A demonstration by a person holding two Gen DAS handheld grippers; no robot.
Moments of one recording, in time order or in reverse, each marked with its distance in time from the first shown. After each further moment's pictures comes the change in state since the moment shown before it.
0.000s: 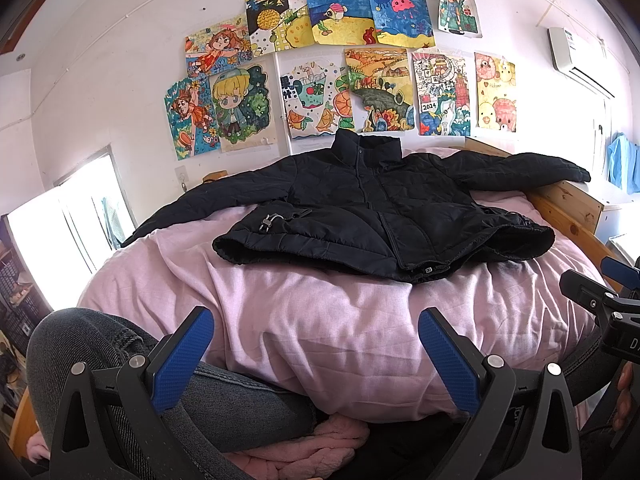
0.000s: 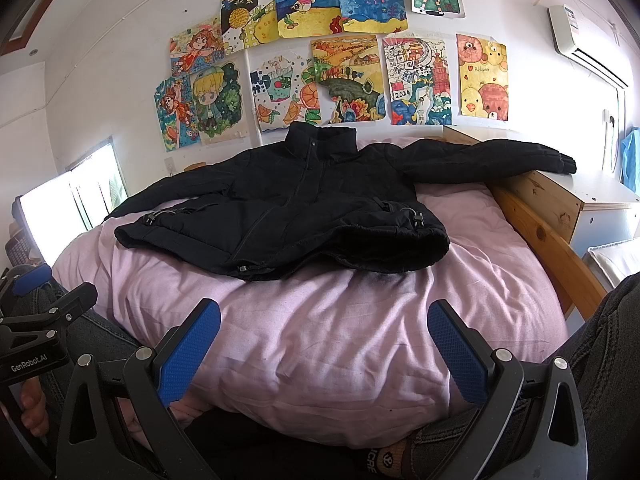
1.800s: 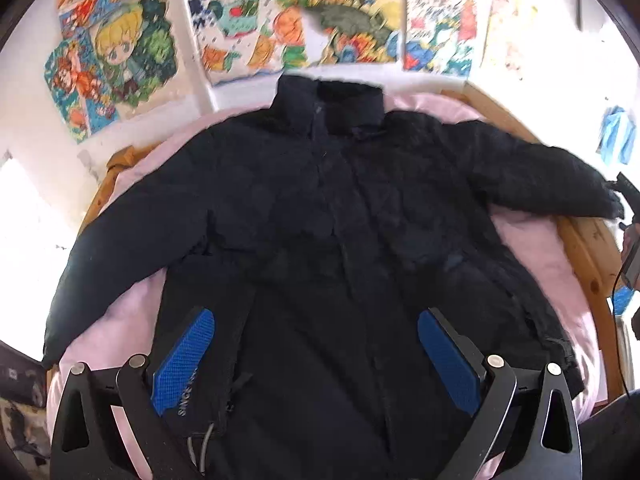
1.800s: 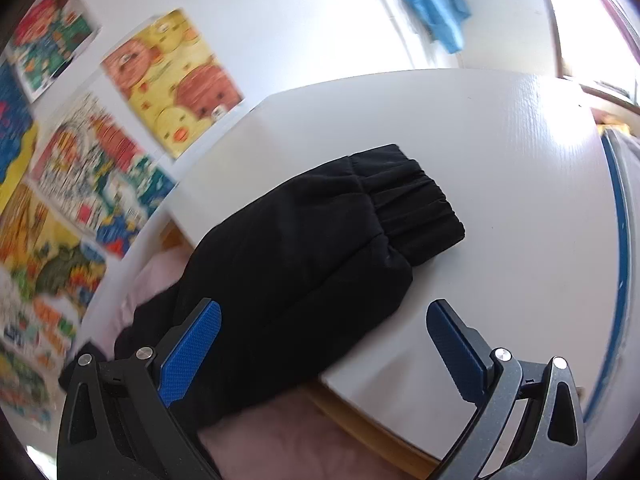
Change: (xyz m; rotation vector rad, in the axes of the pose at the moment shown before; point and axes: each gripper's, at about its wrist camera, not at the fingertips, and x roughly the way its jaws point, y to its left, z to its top) left arm 0.267 -0.034 0.225 0.091 0.423 -0.177; right arm 0.250 -0.399 0.185 0.856 0.019 -0.504
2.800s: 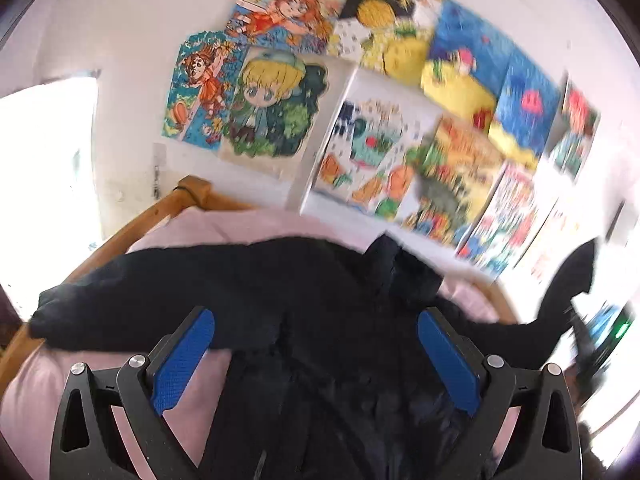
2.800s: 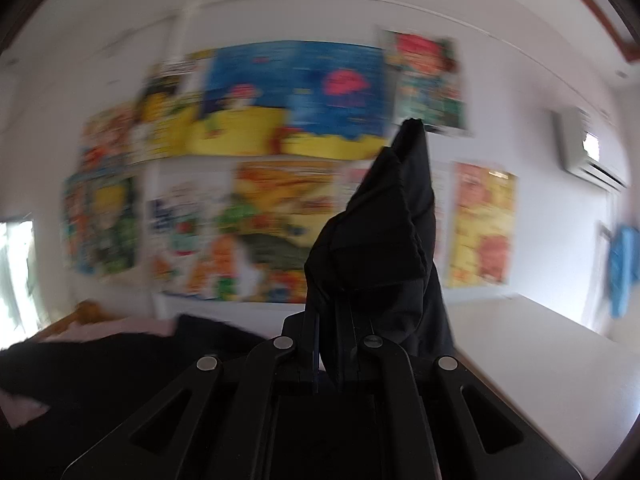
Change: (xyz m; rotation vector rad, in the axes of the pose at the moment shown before) left arm -0.067 0.187 0.015 -0.503 -0.456 -0.142; right arm -0.136 0.335 -0.148 -0.831 -0.521 0.549
